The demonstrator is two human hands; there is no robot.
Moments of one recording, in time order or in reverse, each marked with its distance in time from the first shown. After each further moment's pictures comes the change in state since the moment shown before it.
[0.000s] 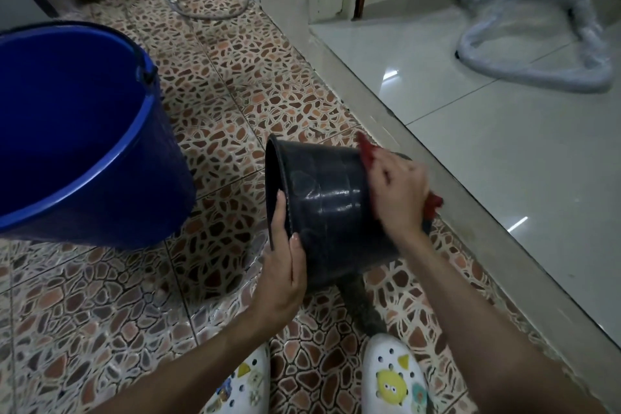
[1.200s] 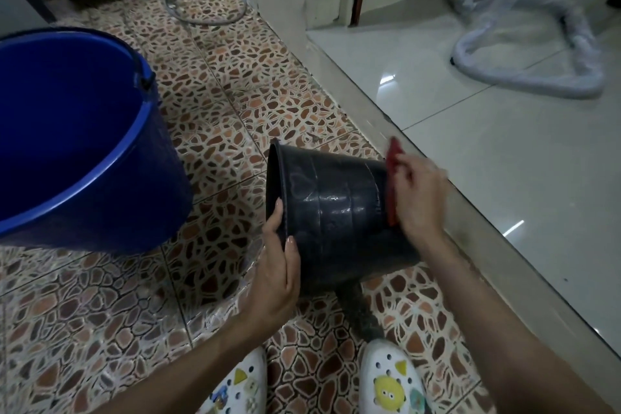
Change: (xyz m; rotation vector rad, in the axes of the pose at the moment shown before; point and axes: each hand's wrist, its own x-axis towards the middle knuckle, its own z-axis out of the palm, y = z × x) left_hand 0.004 0.000 -0.005 0.040 0.029 -0.030; right_hand 0.003 0.002 -0.028 0.050 0.049 0.135
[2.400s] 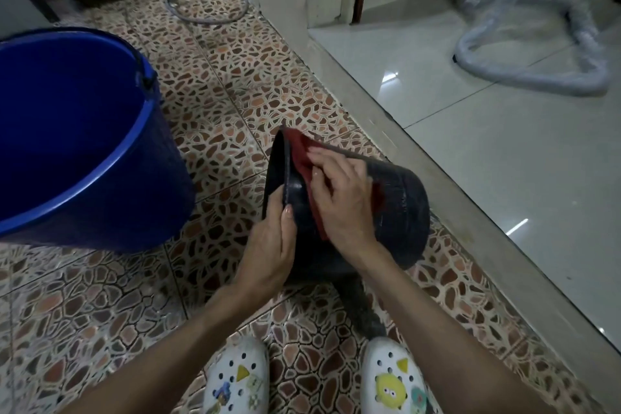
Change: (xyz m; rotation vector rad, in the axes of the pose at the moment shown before) left_hand 0.028 0.017 -0.020 0.167 0.015 0.052; right_hand -0.057 -0.077 0.034 0.152 -0.114 -0.414
